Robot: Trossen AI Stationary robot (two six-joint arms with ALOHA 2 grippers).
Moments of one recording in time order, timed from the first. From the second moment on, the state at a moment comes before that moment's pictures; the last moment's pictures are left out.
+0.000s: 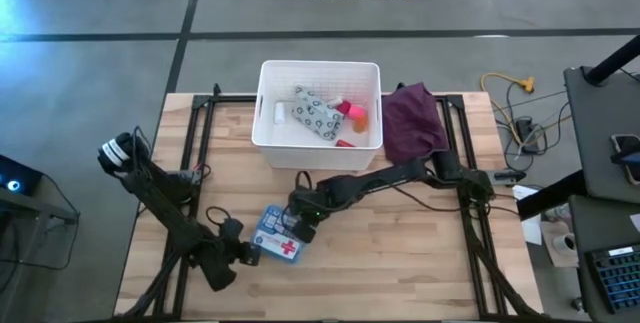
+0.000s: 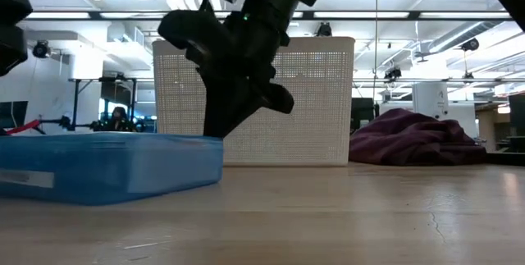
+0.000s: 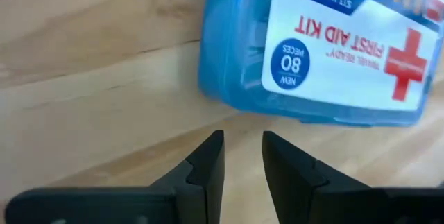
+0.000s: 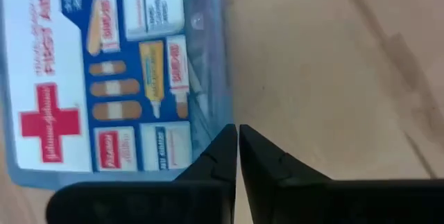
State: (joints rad) left arm -0.89 1.46 0.74 -0.49 -0.40 -2.23; right arm 0.16 2.25 1.81 -0.69 0.02 0.70
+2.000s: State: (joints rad) left arm -0.81 1.64 0.75 -0.39 -0.65 -2.21; right arm 0.19 2.21 1.74 -0.67 -0.20 0.67
